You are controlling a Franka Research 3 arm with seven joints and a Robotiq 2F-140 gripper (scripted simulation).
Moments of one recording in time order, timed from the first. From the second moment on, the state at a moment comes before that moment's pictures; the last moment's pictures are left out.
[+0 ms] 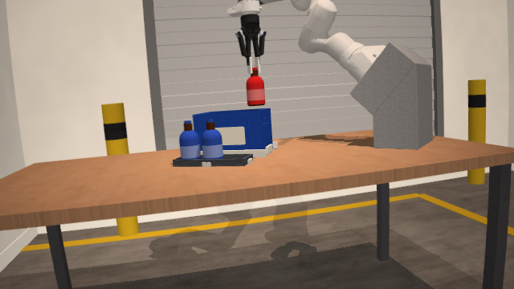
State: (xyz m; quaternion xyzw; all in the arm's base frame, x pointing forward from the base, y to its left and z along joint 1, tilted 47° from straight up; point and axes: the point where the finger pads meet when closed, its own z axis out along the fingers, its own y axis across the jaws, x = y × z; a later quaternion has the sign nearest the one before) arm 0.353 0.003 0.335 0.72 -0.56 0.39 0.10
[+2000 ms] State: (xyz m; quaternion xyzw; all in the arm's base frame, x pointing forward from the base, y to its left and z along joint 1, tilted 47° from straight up) arm 0.354 -0.002 0.335 0.72 -0.56 0.39 0.10
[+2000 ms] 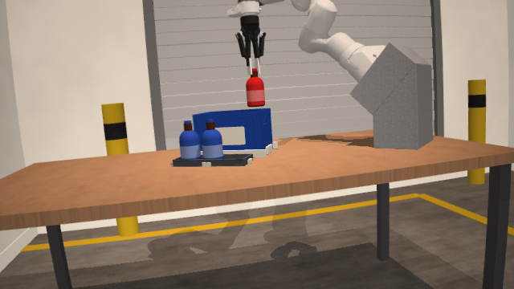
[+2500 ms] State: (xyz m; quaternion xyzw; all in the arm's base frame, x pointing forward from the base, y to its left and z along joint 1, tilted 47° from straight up) arm 0.356 -0.005 0.332 0.73 -0.56 0.39 0.10
